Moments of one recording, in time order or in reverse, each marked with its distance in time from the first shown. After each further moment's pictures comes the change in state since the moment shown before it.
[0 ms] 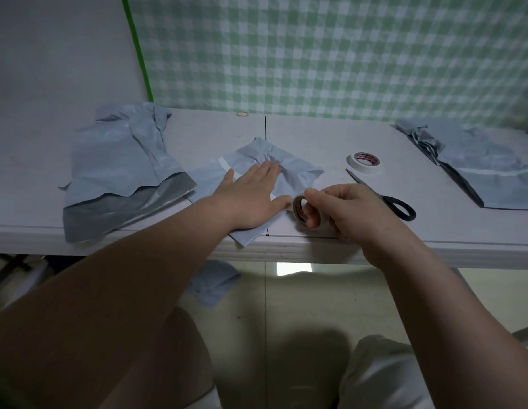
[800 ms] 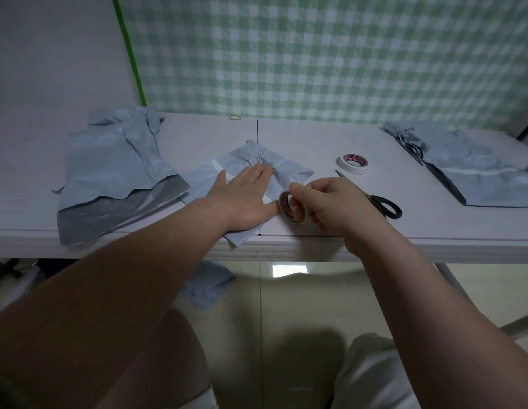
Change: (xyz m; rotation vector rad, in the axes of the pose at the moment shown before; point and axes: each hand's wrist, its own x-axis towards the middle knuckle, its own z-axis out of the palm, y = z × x) left_hand -0.002 0.001 0.000 0.048 -0.010 0.008; right_hand 0.011 -0.003 0.007 -0.042 0.087 0.013
